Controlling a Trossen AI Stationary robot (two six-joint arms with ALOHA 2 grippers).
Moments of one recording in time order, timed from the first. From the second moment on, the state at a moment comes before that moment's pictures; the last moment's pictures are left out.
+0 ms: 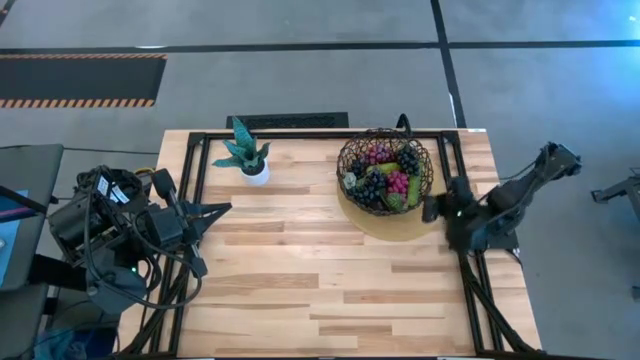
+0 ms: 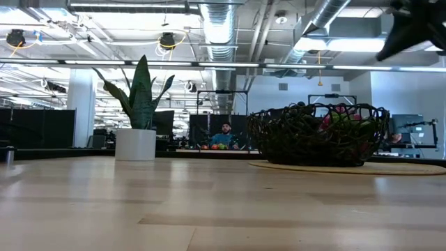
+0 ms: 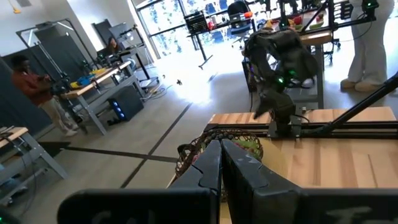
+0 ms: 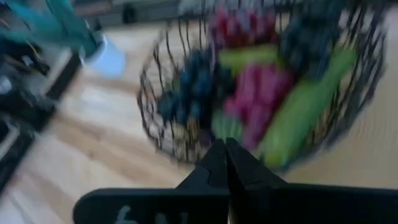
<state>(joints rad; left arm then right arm) -0.93 1.56 2.25 -1.57 -1.36 -0.58 0.59 0.84 0.86 -1.30 0.91 1.80</state>
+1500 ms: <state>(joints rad) -0.93 1.56 2.25 -1.57 -1.29 -0.60 -0.40 0.81 0.68 -1.06 0.37 1.05</state>
